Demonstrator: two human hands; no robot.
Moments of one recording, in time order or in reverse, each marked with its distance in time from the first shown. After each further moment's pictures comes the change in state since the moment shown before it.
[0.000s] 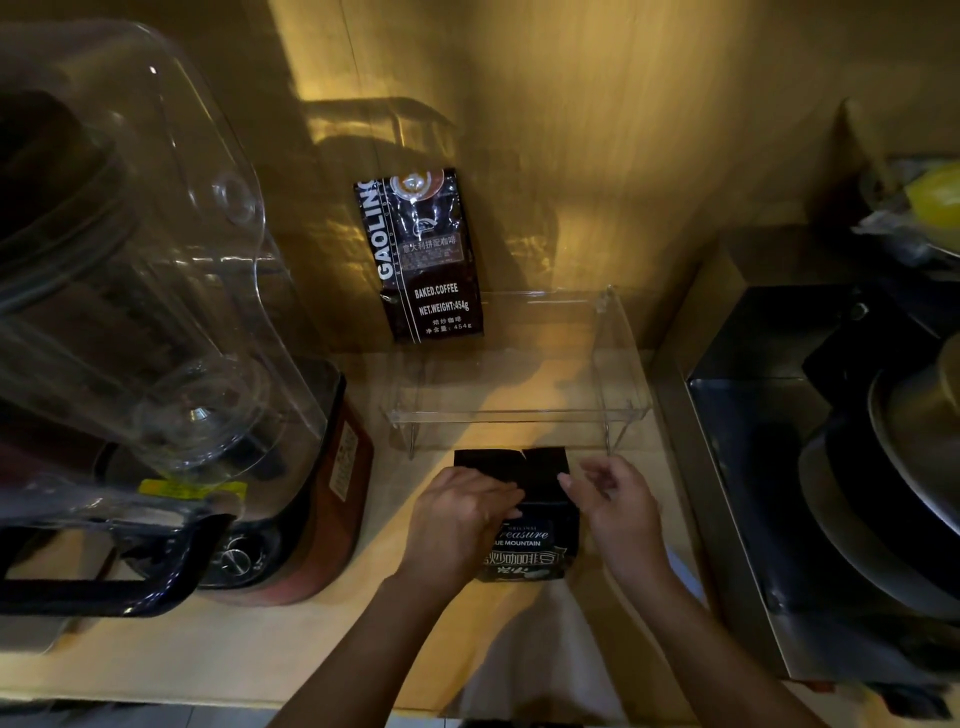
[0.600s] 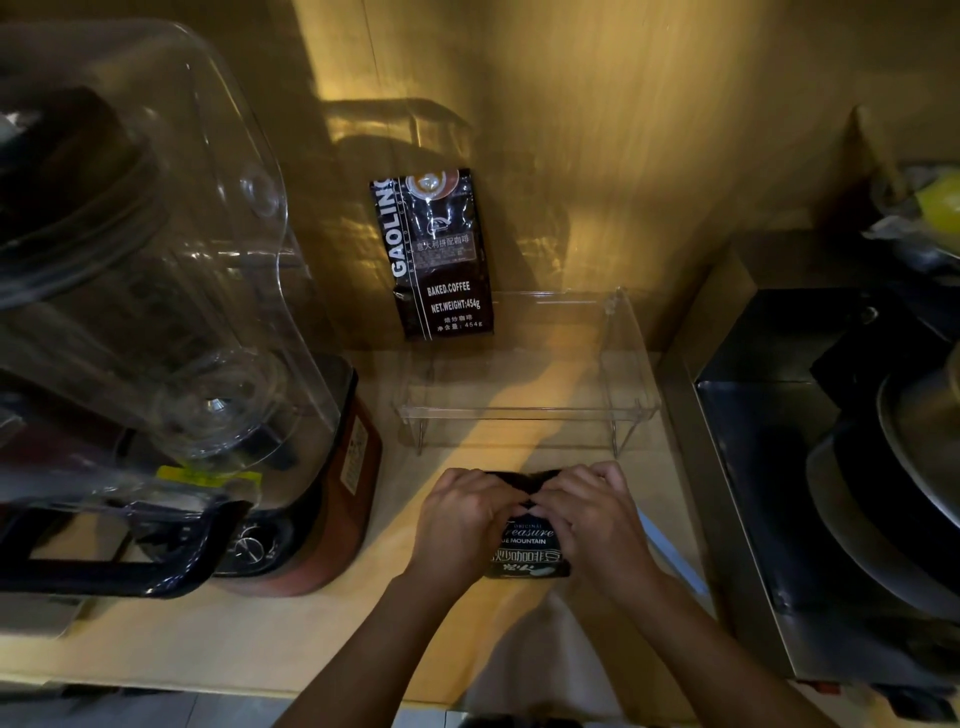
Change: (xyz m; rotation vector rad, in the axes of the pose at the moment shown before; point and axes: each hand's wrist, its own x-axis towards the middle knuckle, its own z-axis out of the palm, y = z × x) left_hand -0.007 -0.003 0.008 -0.058 0.037 -0.112; right_hand -0.011 -0.016 0.011 -0.603 -0.127 -0.779
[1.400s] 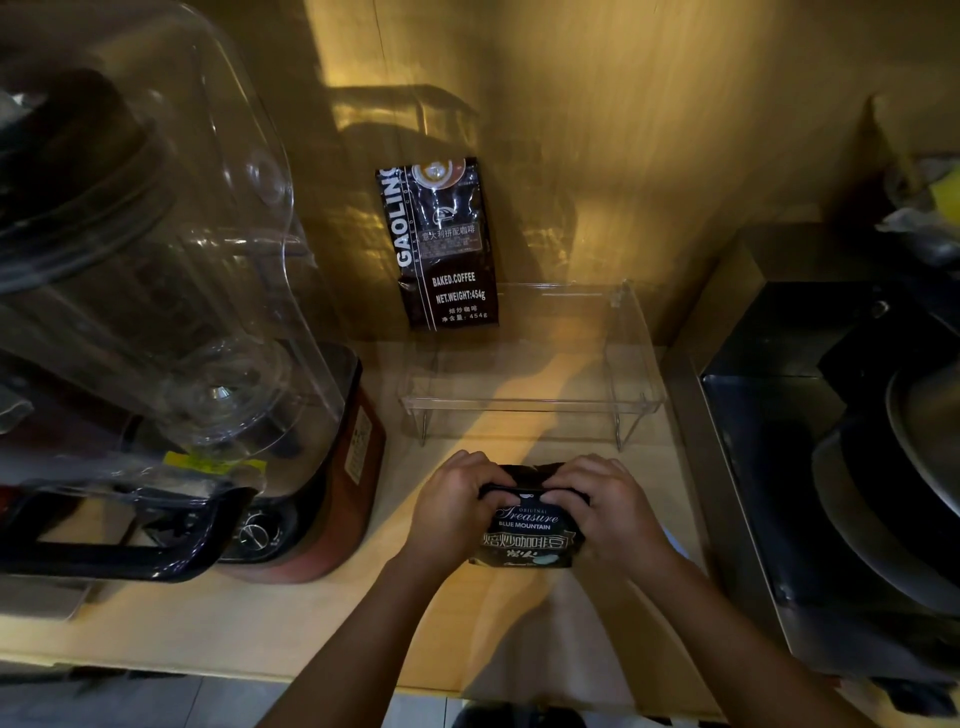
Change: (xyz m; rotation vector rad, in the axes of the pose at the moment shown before) left_hand 0.004 -0.009 0.000 -0.260 -0.046 -0.241; right_hand 0.003 0.018 -0.002 0.279 -0.137 0.196
